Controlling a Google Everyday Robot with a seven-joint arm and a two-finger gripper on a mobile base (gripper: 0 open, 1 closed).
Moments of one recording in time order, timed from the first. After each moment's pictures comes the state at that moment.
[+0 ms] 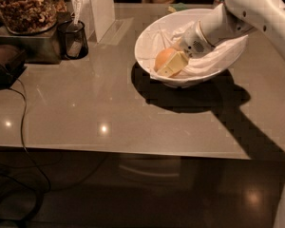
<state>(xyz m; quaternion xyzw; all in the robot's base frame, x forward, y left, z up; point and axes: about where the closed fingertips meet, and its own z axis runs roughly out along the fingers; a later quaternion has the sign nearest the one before) 0.661 -0.086 0.866 -0.54 0.76 0.21 0.31</state>
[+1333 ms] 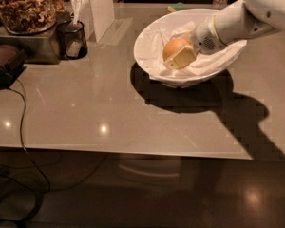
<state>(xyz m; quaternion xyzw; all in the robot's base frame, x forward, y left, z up) 0.655 -0.105 0.901 -0.50 0.76 0.18 0.38</state>
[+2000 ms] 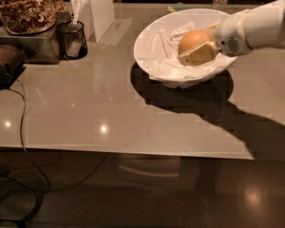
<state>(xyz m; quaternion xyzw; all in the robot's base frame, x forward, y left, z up) 0.619 -0.145 0.945 -0.44 0.76 0.15 0.46</state>
